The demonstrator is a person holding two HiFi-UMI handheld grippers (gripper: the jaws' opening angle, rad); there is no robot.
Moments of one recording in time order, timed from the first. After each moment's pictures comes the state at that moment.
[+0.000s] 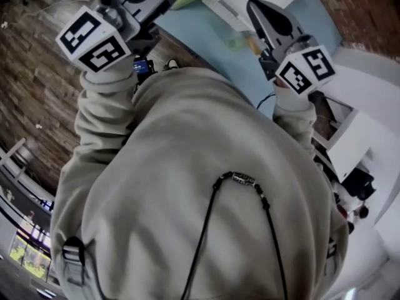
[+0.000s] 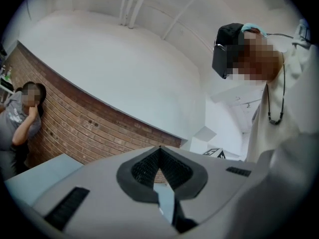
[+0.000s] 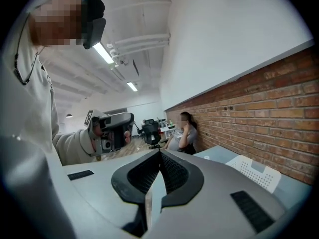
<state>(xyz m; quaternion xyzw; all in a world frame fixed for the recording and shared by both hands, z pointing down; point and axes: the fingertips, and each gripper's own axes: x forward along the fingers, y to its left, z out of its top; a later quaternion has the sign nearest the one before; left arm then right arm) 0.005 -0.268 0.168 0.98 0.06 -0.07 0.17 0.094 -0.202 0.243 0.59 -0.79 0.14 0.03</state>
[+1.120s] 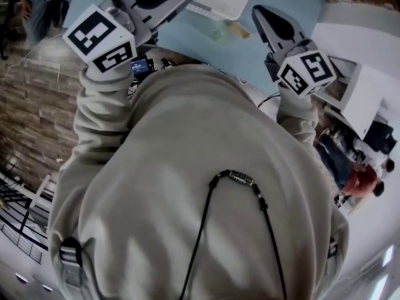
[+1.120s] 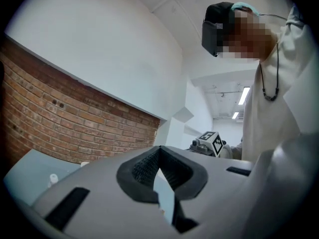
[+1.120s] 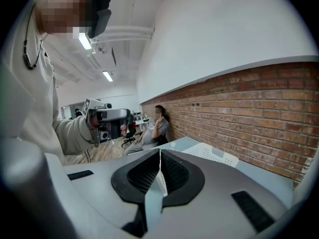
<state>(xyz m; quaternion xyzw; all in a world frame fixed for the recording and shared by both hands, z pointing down) 0.092 -0.225 0.205 0.96 0.24 0.02 0.12 0.163 -0.136 0.276 0.71 -0.68 0.16 0.07</state>
